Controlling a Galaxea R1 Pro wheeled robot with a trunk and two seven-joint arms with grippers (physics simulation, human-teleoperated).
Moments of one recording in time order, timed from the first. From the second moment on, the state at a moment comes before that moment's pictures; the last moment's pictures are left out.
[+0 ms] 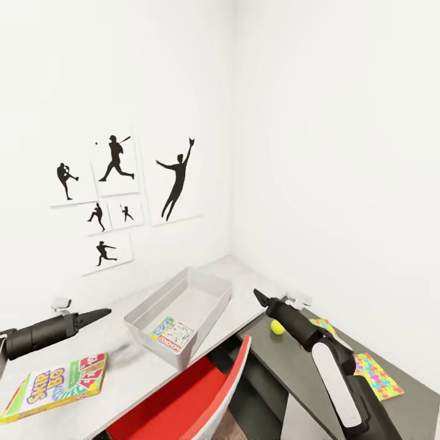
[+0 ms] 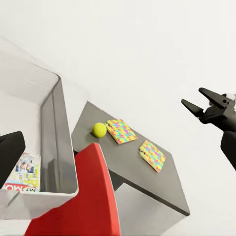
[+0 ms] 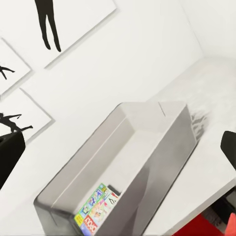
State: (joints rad) left arm -0.45 0.35 0.49 -1.13 0.04 0.74 -1.48; right arm -0.31 -0.01 0.06 -1.47 -0.65 0.45 0.11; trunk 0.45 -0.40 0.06
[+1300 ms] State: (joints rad) left arm -0.43 0.35 0.49 -1.14 0.04 0.65 -1.49; right arm -0.31 0.00 0.08 -1.48 -0.64 0.38 0.09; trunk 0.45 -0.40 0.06
